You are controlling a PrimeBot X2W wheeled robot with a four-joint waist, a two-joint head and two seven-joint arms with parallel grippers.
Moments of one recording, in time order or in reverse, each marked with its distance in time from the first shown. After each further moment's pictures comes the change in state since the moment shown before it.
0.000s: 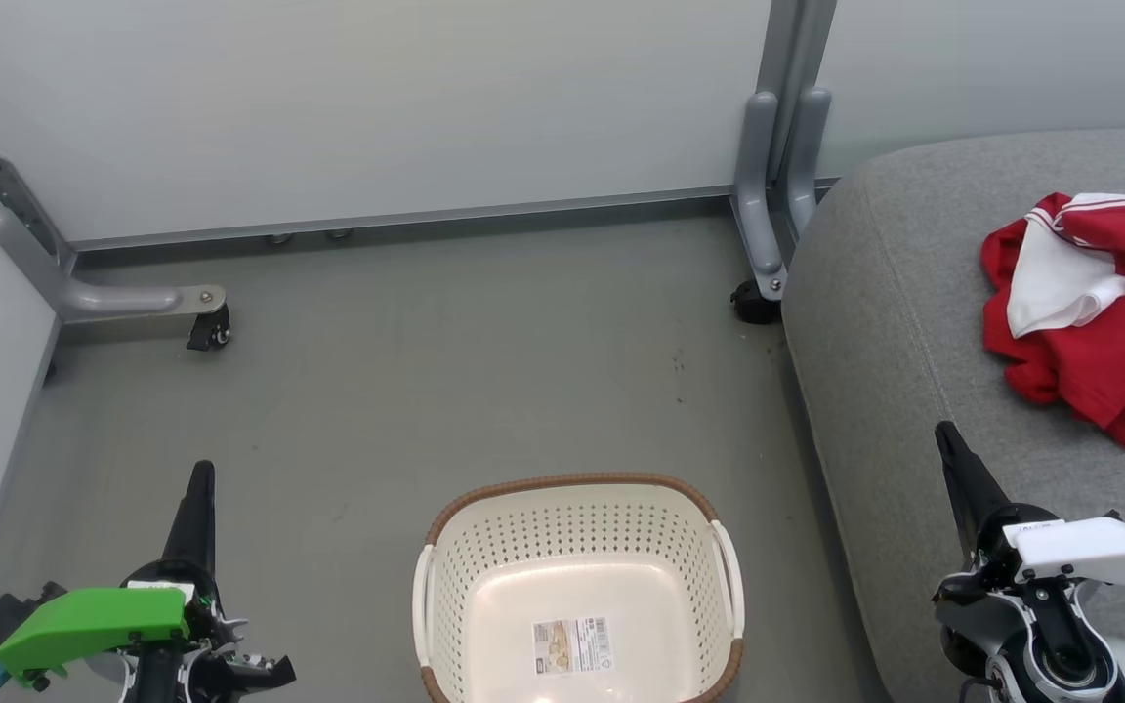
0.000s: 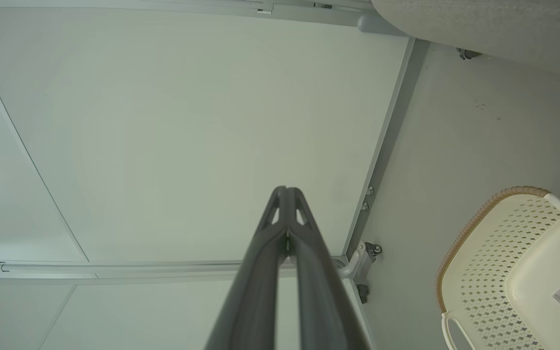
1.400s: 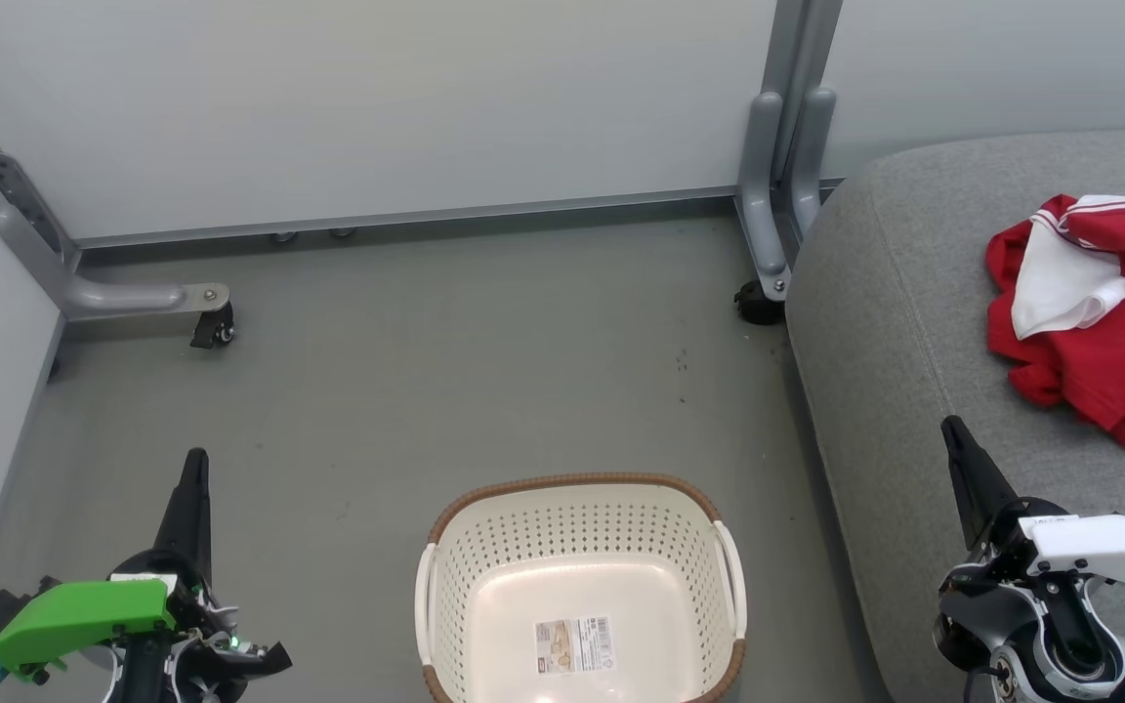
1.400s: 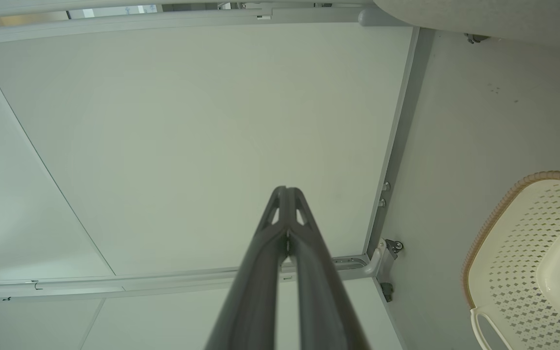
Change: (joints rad) left arm -0.019 -0.001 0.014 0.006 -0.096 -0.009 0.022; right arm -0.016 0.008 -0.027 0.019 0.084 0.000 0.019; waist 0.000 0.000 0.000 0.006
